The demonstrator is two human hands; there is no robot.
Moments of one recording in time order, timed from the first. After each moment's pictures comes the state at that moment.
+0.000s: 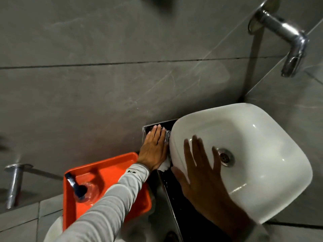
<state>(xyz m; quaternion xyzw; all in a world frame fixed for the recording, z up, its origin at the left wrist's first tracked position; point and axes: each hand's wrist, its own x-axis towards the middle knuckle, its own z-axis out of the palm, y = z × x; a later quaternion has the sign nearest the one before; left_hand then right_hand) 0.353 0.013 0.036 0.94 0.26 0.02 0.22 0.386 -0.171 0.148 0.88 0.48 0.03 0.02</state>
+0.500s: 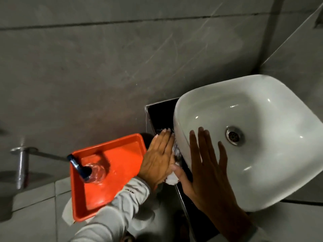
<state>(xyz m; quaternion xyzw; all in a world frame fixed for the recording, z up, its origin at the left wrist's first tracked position) 0.290 -0.053 0.014 0.96 0.18 0.07 0.21 0.362 -0.196 0.125 0.88 0.47 0.01 -0.05</state>
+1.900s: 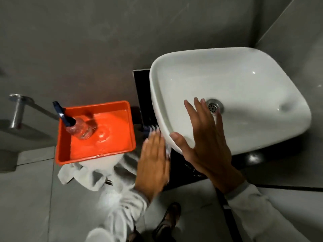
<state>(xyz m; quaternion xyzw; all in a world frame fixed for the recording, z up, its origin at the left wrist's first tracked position) 0.269 -0.240 0.021 0.90 0.36 0.09 0.22 0.420 -0.289 0.133 0.81 0.56 0.00 -0.17</state>
